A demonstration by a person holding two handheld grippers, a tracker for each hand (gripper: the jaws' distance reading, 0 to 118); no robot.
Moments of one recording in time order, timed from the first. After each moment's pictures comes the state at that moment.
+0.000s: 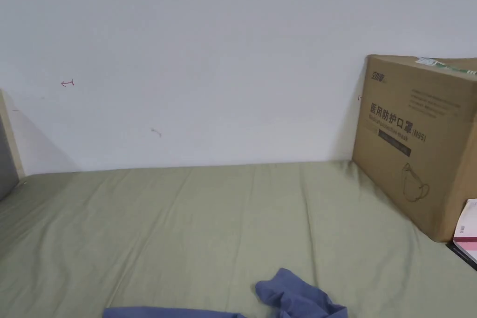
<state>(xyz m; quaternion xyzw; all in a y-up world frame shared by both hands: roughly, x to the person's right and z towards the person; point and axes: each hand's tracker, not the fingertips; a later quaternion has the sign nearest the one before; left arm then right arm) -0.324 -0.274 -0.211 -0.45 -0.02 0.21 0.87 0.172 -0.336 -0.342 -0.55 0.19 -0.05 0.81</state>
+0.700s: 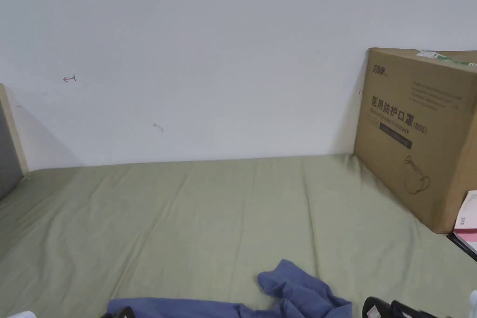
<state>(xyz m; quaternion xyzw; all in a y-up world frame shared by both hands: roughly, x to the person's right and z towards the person) -0.287 -0.219 -0.238 -0.16 -0.01 0.22 0.96 0.177 -0.228 -0.314 -0.22 0.19 -0.20 0.94</state>
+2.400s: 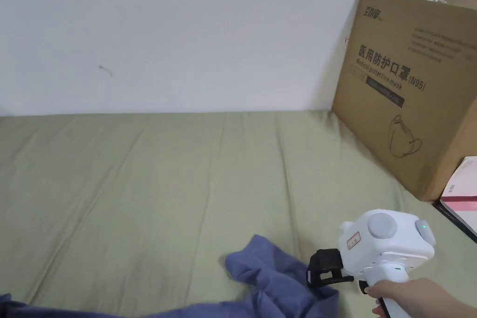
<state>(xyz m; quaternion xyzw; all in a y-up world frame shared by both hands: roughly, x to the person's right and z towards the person) -0.396 -0.295 -0.419 -0.41 0.00 0.09 0.91 0.168 -0.376 -0.651 -0.63 0.07 -0.04 0.78</state>
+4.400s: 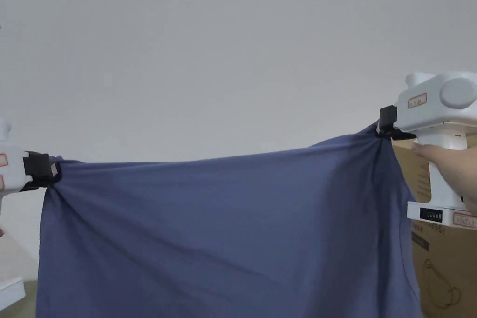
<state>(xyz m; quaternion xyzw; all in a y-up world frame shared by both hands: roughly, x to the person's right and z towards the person) -0.413 0.041 -0.578 -0.09 0.02 0.10 0.99 0.193 0.095 -0.704 -0.13 0.08 -0.09 0.98</state>
